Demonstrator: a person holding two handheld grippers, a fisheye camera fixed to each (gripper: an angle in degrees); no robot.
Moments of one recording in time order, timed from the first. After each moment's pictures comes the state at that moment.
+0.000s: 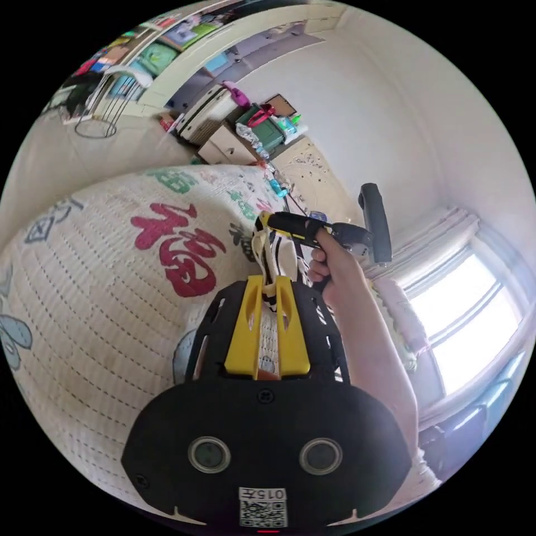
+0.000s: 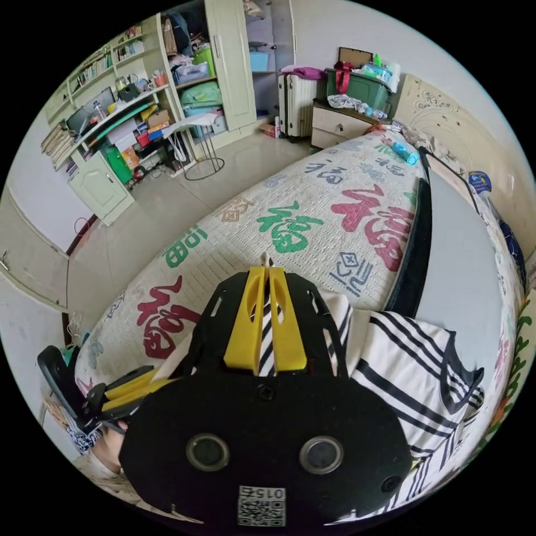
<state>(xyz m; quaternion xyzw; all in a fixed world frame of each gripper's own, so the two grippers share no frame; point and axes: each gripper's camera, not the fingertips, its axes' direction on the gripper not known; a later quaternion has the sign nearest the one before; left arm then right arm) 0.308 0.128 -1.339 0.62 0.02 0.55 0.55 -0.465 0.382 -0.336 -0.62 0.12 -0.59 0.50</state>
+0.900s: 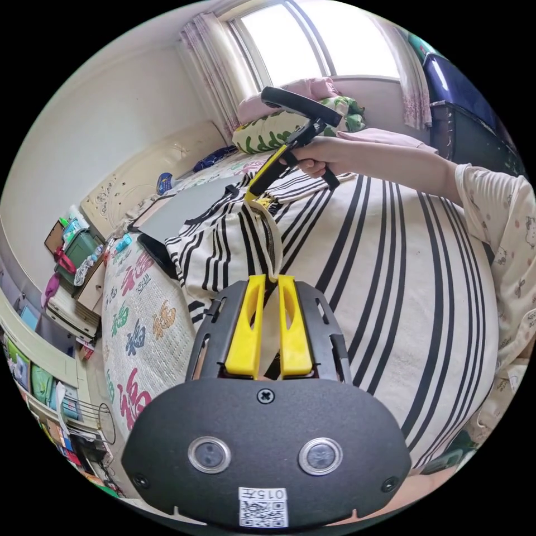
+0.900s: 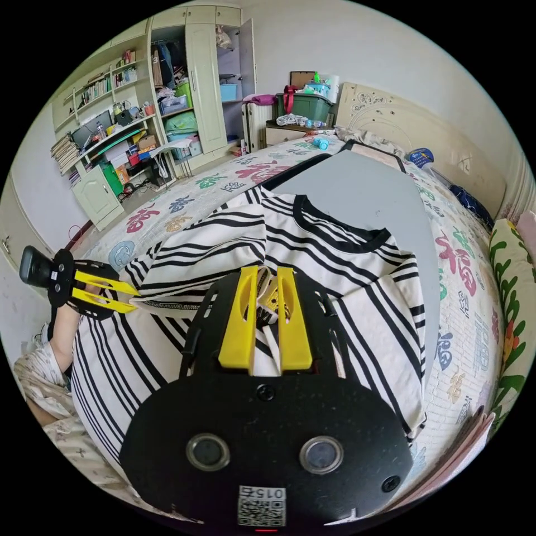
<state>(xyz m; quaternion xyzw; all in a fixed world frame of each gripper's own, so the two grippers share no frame) 0.126 -0.008 -0.724 0.39 -0.47 0.77 0.20 -0.364 0.107 -0.524 -0.56 0.15 -0.61 0.54</state>
